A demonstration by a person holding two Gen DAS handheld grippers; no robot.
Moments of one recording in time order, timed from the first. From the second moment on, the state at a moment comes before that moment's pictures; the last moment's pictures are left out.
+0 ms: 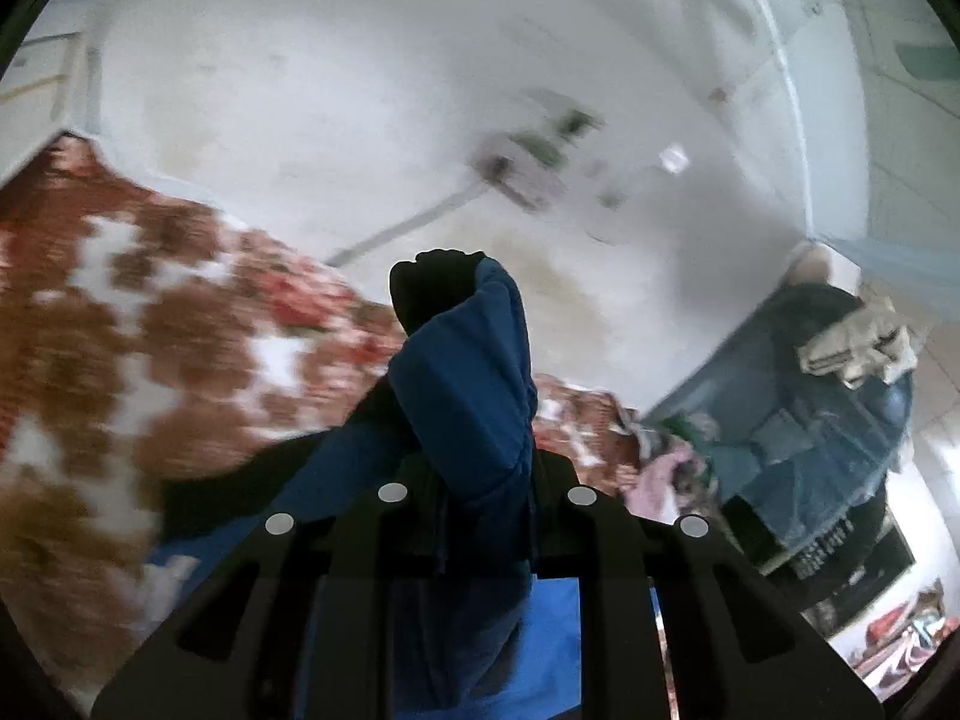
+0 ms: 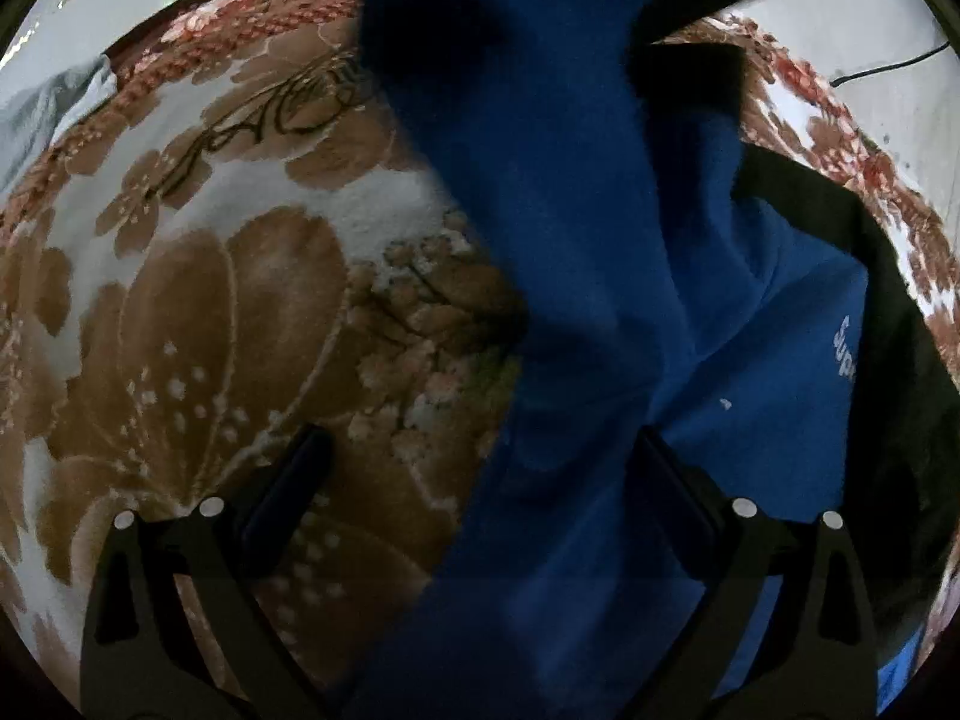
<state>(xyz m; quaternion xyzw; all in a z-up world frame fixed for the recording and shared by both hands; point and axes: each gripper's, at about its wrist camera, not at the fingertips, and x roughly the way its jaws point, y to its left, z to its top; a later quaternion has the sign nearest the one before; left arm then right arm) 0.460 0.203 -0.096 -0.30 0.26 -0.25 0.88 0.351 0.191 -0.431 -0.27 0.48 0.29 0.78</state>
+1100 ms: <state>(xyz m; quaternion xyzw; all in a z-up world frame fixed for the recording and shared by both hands) 0.501 -0.258 -0.374 -0.06 0.58 -0.30 0.76 0.337 0.152 -0.430 -0.24 0.45 0.40 0.77</state>
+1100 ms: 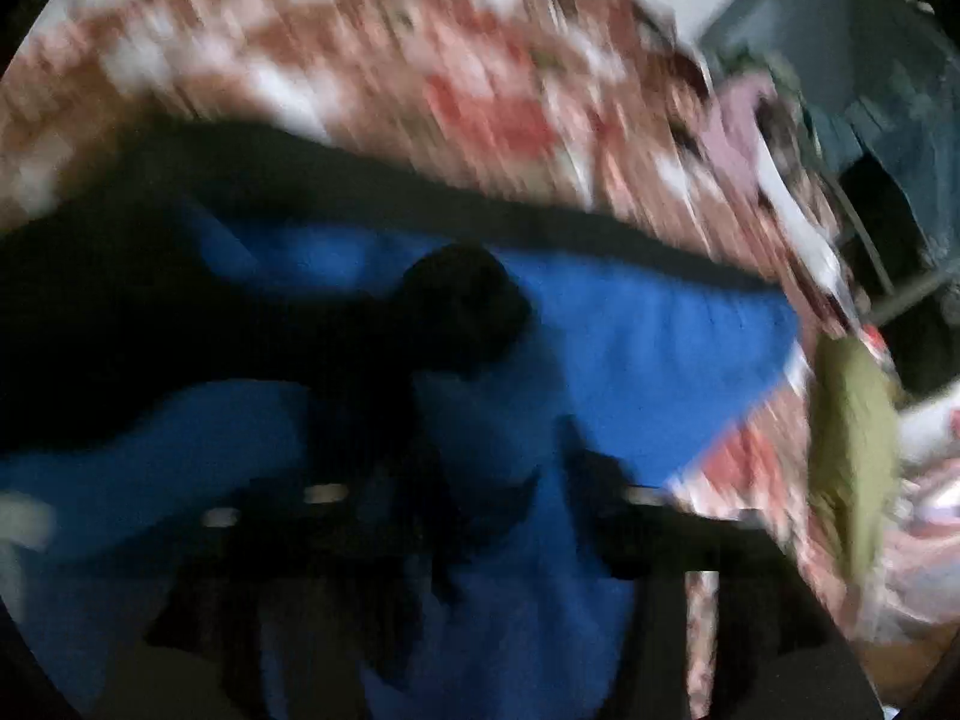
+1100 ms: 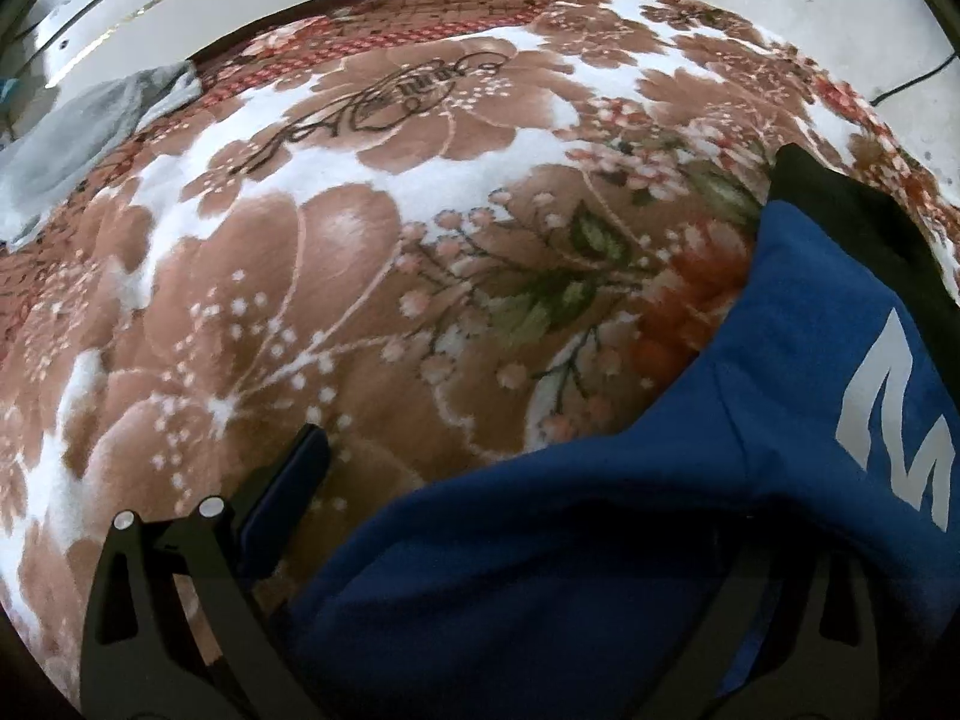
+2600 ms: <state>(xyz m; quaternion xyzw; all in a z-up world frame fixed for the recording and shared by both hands) 0.472 0.047 -0.380 0.05 0.57 -0.06 0.82 0.473 -0.278 -0.376 -0.06 0.55 0.06 0.83</state>
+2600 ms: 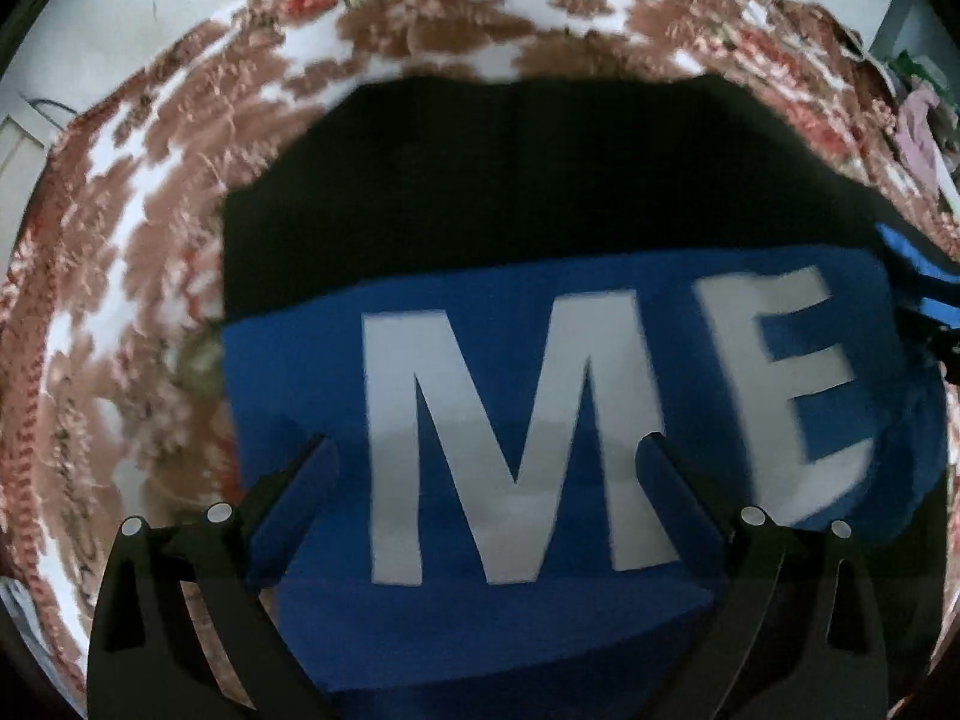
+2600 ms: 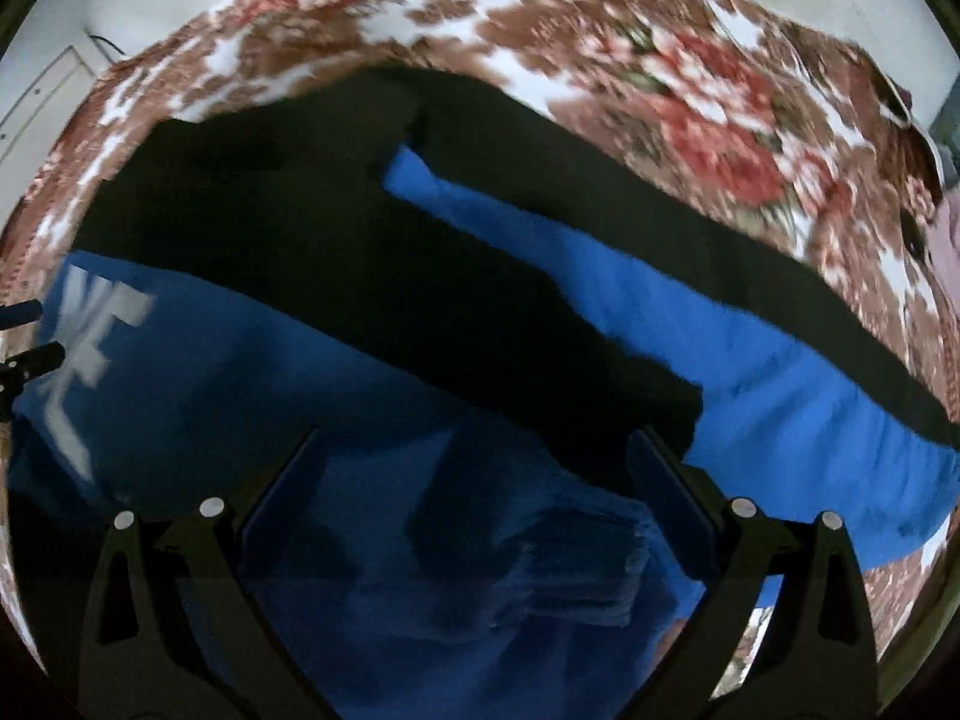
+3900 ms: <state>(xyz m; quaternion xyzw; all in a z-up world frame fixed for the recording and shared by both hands) 0.395 -0.326 -0.340 0.17 0.47 -0.25 0.83 0.375 -0.668 -0.342 0.29 0.54 -0.10 0.79</state>
